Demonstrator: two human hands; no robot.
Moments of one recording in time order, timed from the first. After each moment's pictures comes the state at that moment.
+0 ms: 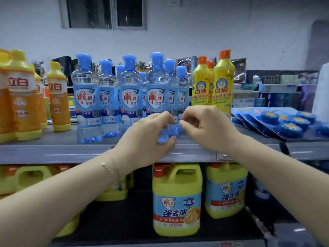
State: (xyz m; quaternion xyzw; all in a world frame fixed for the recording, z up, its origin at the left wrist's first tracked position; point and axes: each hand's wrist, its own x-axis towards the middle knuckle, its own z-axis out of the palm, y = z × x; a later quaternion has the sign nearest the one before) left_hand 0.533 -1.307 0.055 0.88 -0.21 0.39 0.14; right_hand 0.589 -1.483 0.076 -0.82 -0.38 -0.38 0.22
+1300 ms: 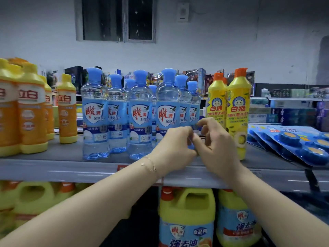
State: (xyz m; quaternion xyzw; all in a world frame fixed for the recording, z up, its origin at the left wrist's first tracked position) left_hand 0.582 -1.334 0.080 0.90 -0.16 0.30 0.27; right_hand 0.635 -1.463 0.054 -0.74 -0.32 -0.48 0.34
